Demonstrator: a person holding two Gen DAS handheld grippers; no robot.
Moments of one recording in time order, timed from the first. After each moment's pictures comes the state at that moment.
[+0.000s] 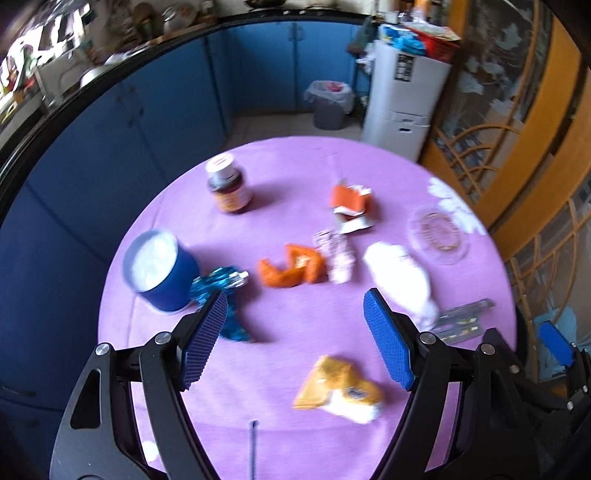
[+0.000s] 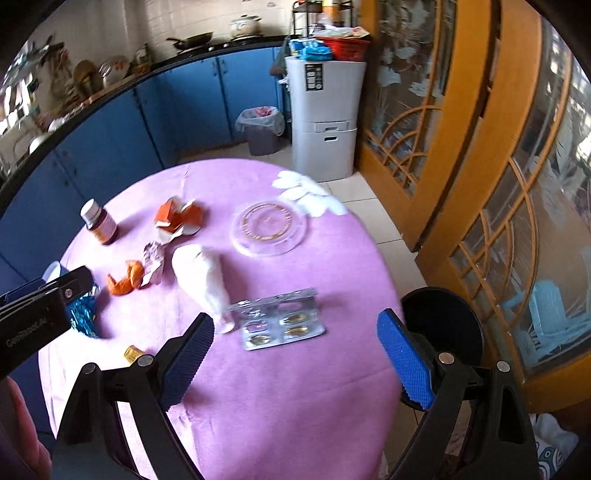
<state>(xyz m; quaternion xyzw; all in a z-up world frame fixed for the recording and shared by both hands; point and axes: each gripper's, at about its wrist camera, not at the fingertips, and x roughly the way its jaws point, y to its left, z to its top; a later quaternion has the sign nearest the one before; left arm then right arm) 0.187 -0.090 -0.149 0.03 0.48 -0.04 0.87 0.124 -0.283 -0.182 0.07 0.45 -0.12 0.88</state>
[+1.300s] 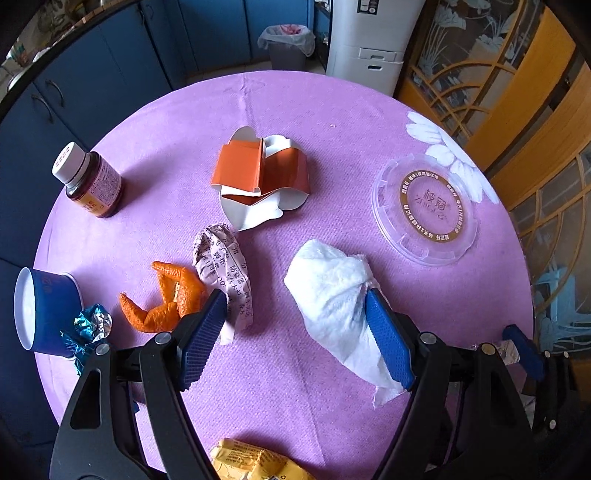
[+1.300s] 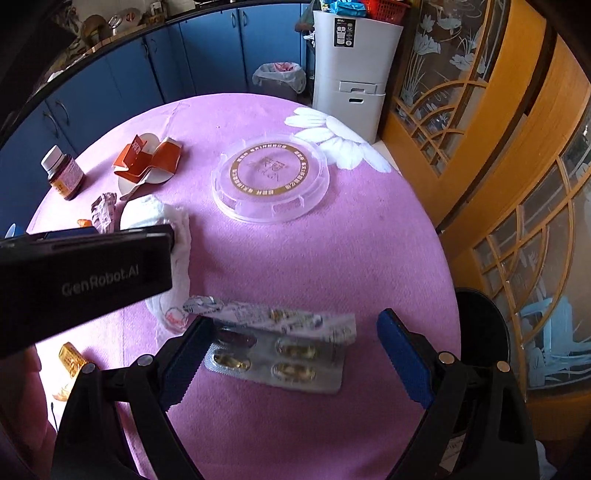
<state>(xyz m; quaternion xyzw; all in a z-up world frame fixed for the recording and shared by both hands) 0.264 -0.183 -0.227 0.07 0.57 -0.10 0.81 0.179 -0.298 -0.249 0.05 0.51 -0.08 0.85</state>
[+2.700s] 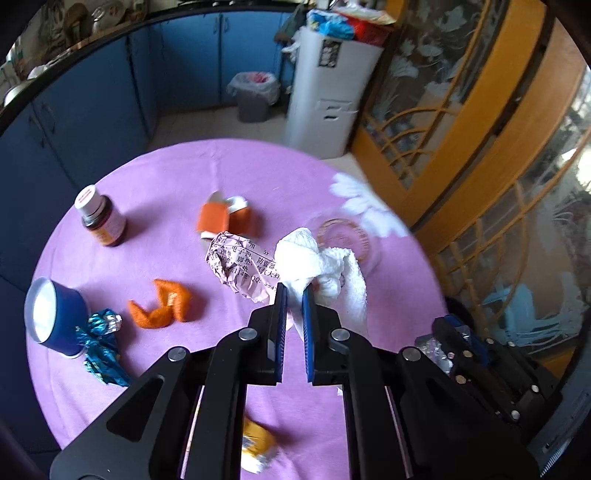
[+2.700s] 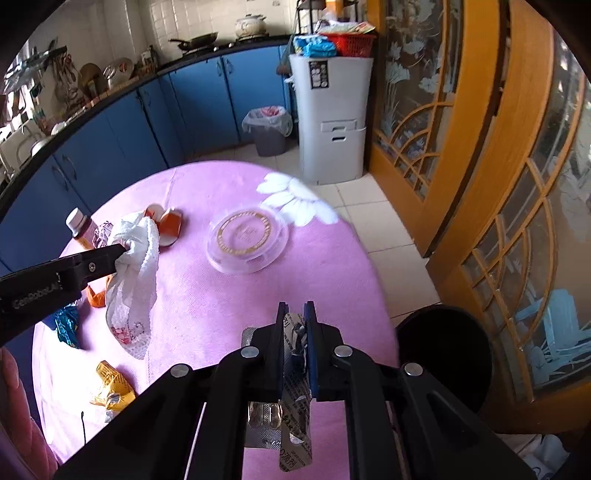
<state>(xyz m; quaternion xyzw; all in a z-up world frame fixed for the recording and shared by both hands) 0.215 -0.171 -0.149 0.01 0.49 -0.19 0.85 0.136 -0.332 -0.190 0.09 0.43 -0.10 0.89</state>
